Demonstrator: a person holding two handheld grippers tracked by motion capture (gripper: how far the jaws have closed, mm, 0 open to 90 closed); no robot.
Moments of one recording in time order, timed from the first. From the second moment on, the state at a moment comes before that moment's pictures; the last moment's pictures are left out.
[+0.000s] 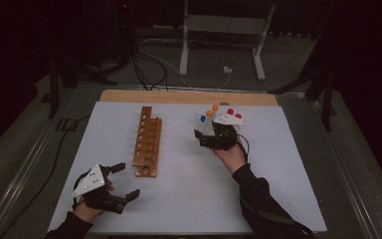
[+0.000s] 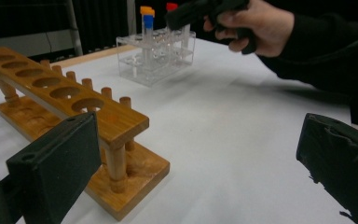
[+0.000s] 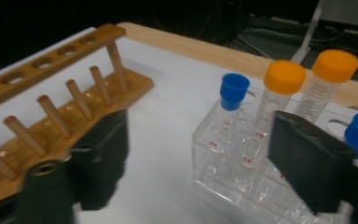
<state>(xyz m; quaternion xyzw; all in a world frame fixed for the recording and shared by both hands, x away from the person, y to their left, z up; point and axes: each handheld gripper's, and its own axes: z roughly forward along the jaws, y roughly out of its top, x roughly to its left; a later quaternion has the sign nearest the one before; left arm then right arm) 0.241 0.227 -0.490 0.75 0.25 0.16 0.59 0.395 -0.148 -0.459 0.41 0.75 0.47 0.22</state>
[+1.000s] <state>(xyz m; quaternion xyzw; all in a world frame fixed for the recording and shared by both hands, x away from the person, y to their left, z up) 0.240 0.228 -0.490 0.75 0.25 0.16 0.59 0.426 -0.136 -0.476 0.46 0.75 0.43 0.23</state>
